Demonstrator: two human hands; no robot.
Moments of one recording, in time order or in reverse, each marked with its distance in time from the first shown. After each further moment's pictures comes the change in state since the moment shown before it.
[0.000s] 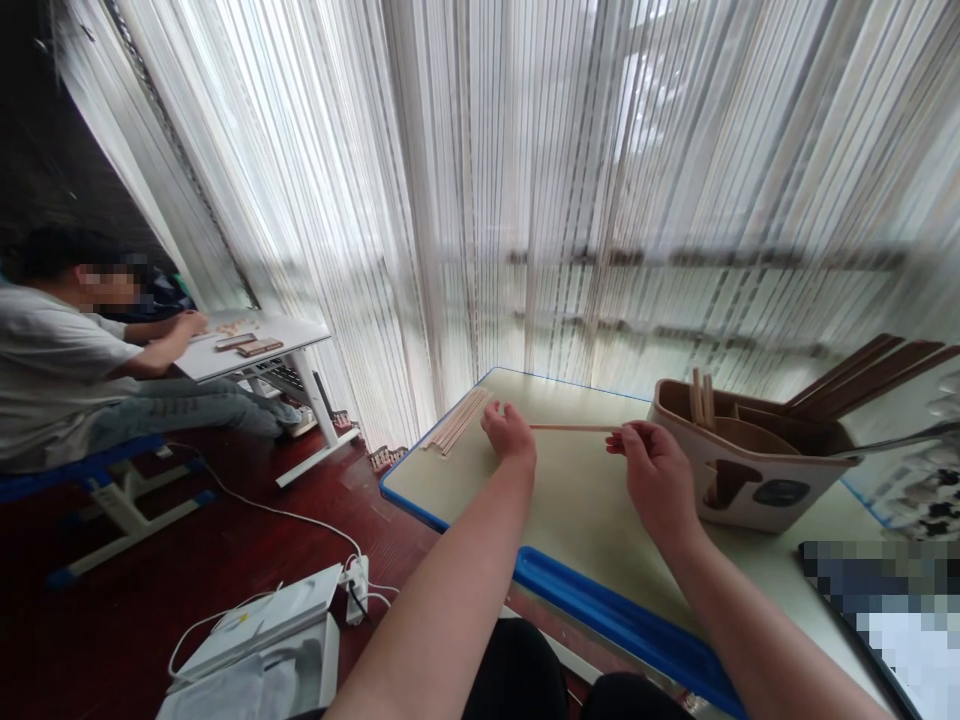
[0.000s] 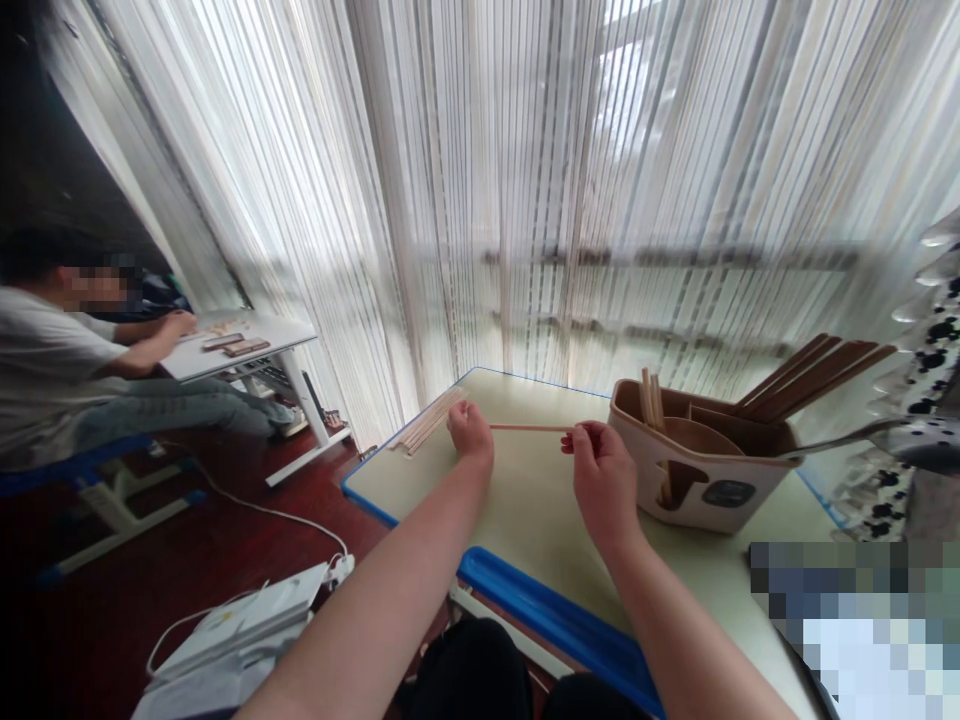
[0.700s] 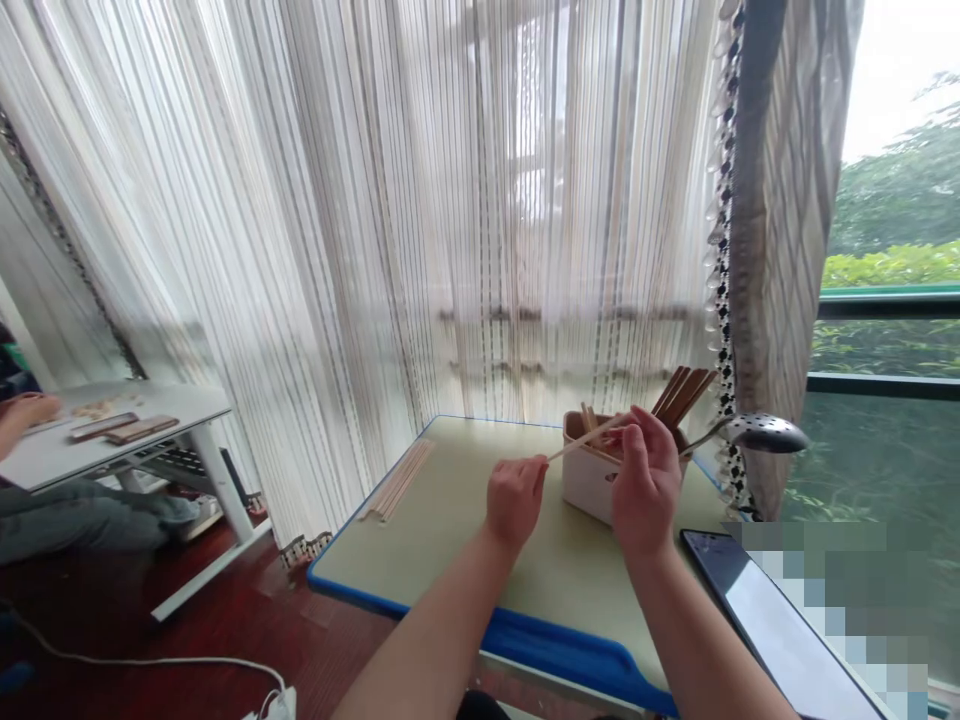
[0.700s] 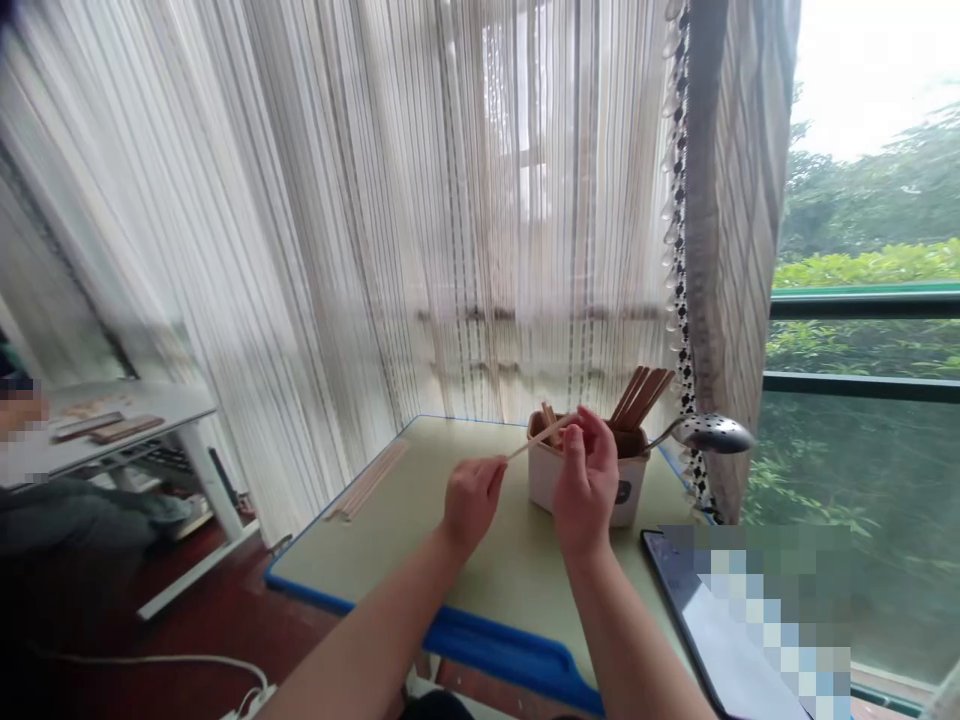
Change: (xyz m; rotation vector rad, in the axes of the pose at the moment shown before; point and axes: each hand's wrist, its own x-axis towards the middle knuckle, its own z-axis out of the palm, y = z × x) left_hand -0.079 0.026 0.003 -0.037 -0.181 1.287; right_hand 0.011 -0.069 -0.053 0.240 0.429 -0.352
